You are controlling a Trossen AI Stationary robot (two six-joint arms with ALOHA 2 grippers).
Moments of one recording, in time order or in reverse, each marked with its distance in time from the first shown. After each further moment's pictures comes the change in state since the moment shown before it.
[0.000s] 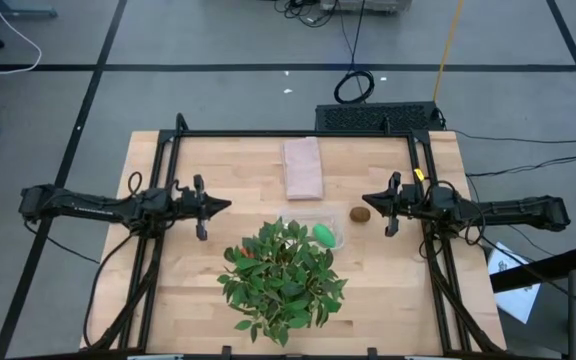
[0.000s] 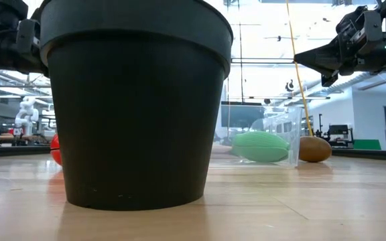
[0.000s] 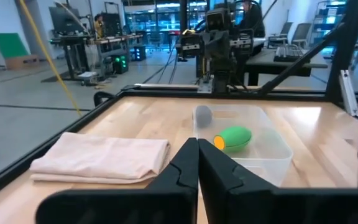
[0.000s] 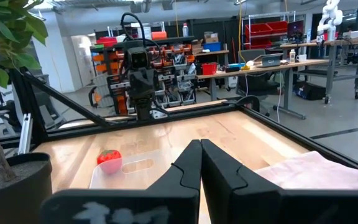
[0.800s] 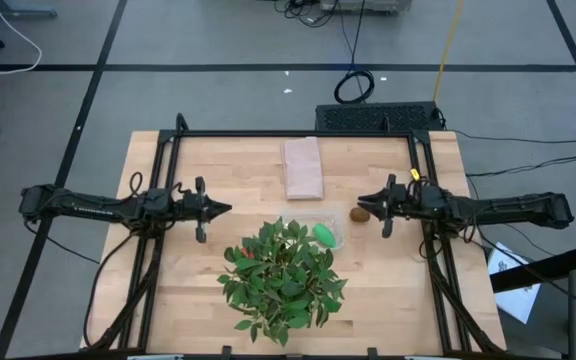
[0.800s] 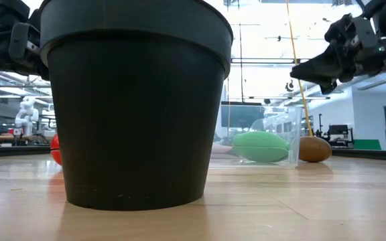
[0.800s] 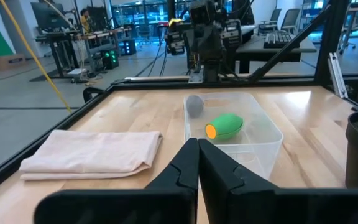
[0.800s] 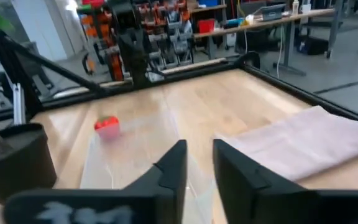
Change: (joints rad) left arm 0.000 0.000 0.000 -0.042 0.041 0.037; right arm 0.000 0.087 0.058 -0.157 -0.002 0.082
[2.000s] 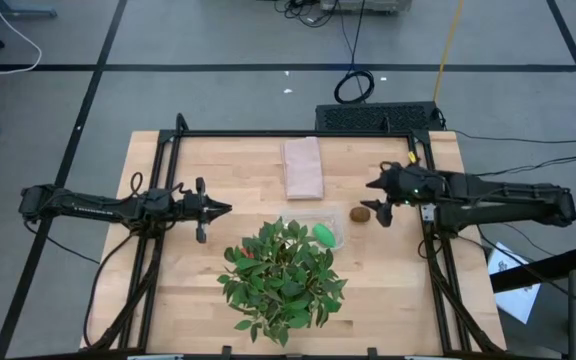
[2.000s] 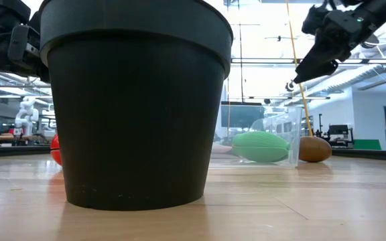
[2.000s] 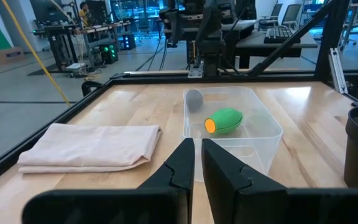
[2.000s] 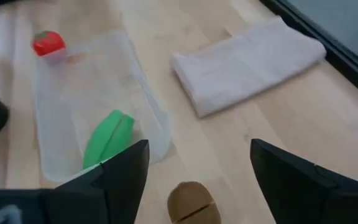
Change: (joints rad) left arm 0.000 0.000 0.000 -0.021 0.000 -0.010; right arm -0.091 0.282 0.523 -0.799 -0.004 0.033
